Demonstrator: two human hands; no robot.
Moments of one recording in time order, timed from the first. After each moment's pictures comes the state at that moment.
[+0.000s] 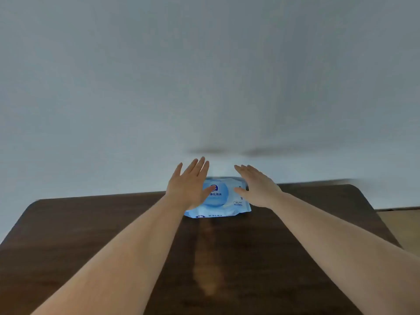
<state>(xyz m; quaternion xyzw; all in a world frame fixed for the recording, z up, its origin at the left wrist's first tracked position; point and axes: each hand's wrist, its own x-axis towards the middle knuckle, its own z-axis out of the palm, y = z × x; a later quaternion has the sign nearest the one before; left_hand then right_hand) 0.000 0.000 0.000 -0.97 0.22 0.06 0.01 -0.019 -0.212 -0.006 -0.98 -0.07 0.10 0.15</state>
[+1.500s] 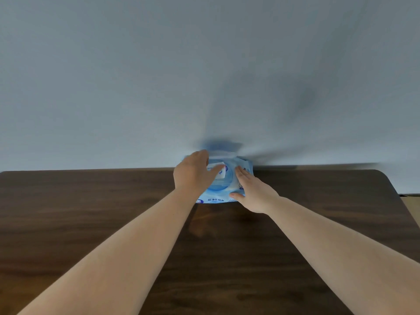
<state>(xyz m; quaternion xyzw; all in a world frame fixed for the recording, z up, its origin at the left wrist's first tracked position) 0.036 -0.033 -0.085 -0.98 0.04 0.02 -0.19 0.001 -0.203 -0.107 -0.96 -0.07 0.22 0.16</state>
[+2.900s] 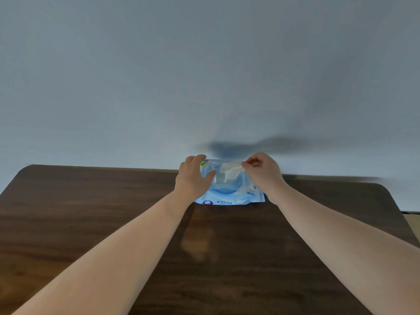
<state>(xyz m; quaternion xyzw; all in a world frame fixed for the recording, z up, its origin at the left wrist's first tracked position) 0.018 0.004 -0.072 -0.93 -0.02 0.06 -0.36 0.013 -0.176 -0.046 -0.86 0.13 0.03 0.49</state>
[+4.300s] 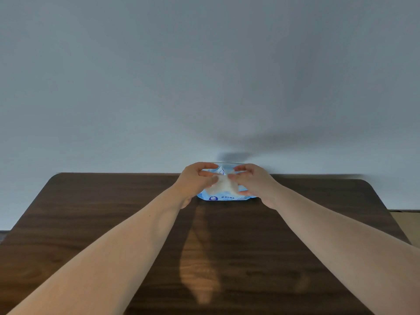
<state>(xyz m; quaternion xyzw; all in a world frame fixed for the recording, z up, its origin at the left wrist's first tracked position) -0.048 0.031 0.002 -0.76 -0.04 0.18 -0.62 -0.056 -0.147 0.008 -0.76 0.16 0.18 0.60</state>
